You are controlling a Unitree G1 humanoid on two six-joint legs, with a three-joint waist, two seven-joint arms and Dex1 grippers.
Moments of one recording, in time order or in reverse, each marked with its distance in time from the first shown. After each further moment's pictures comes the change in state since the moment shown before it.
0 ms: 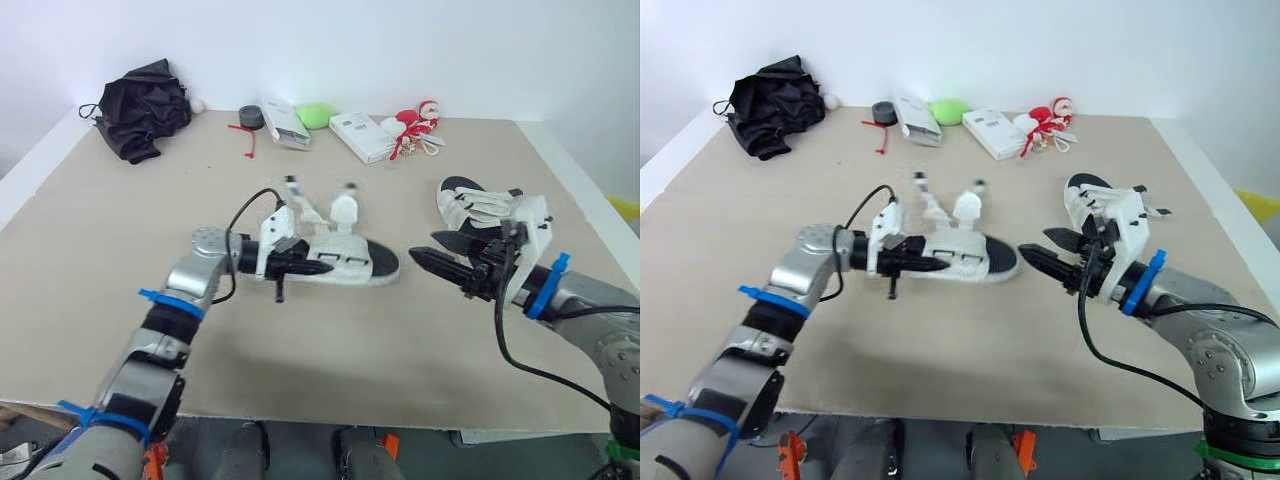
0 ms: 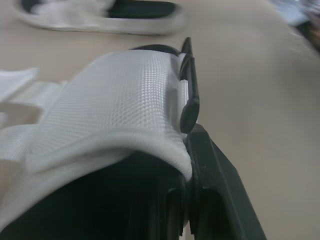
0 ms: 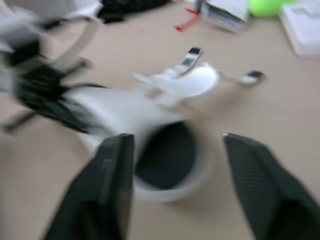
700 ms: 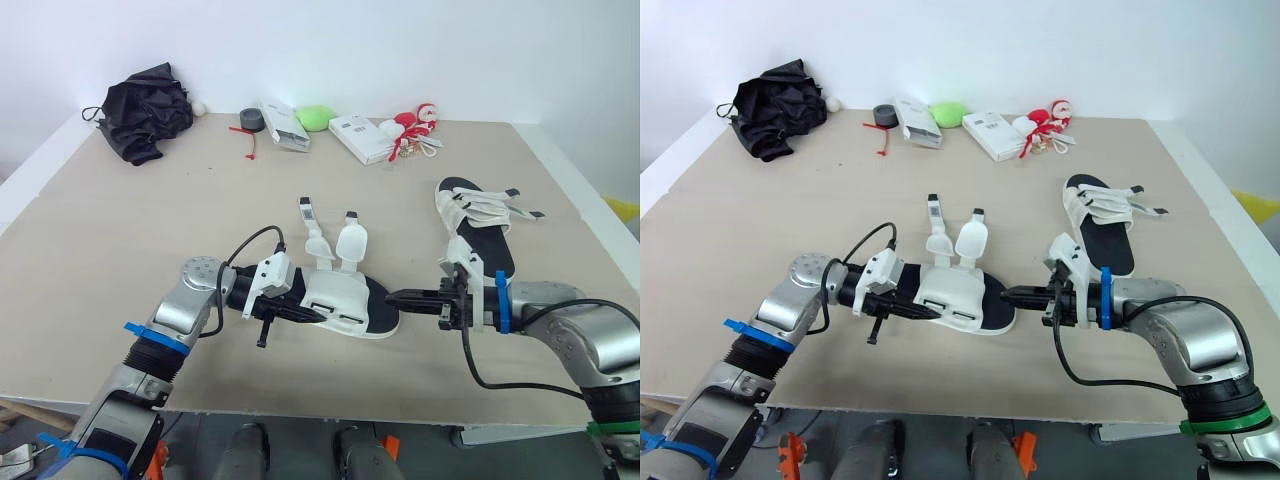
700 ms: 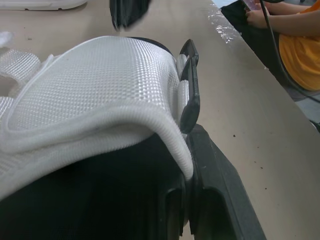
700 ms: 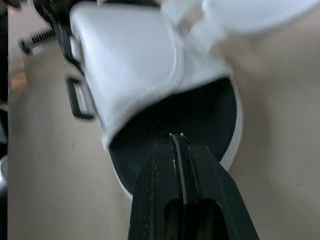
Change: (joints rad) left arm 0.175 0.041 -0.068 -0.169 -0.002 -0.026 -0.071; right arm -0.125 -0.088 0.407 0.268 -0.237 -0.122 0.446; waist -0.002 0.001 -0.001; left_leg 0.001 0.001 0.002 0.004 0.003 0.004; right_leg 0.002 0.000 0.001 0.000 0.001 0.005
